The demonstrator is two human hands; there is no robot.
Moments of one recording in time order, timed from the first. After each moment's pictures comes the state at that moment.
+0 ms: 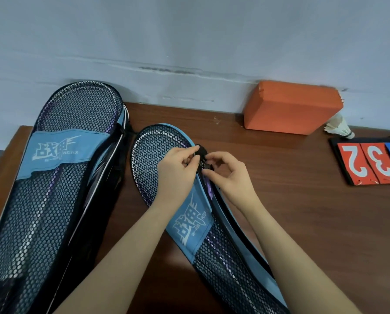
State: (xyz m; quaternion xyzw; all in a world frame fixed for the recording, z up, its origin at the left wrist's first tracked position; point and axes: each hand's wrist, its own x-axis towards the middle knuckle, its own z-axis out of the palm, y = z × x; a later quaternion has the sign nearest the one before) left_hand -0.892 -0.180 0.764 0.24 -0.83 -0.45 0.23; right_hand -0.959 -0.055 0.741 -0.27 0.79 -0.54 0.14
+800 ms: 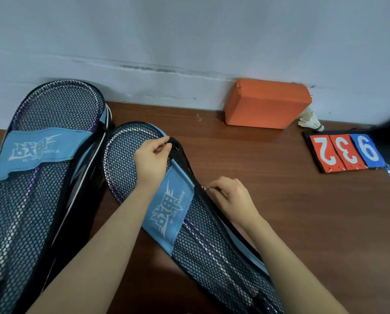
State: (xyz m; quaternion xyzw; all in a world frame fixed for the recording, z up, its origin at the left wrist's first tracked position) left_hand -0.905 -0.201 0.728 0.31 -0.75 -0.53 0.24; right_hand -0.933 0.012 0.715 -0.35 0.88 -0.31 0.09
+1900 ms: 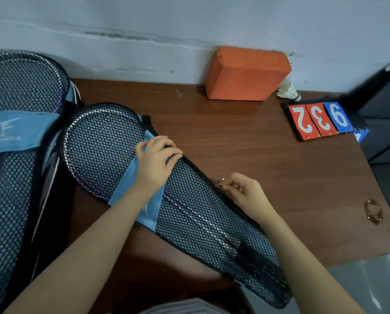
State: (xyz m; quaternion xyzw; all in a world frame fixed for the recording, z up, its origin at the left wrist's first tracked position) left_hand -0.878 -0.175 0.685 0.03 -0.94 -0.29 0.17; right_hand -0.898 0.070 0.724 -0.17 0.89 -0.38 0.18
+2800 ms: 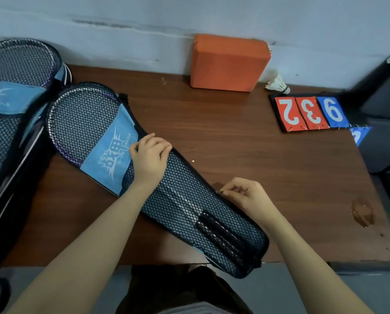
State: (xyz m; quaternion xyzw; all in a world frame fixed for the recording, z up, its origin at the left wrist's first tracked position) left_hand -0.856 -0.059 0.676 0.19 -0.93 -0.26 0.18; right_hand -0.893 0.199 0.714 -0.21 0.85 -0.41 0.26
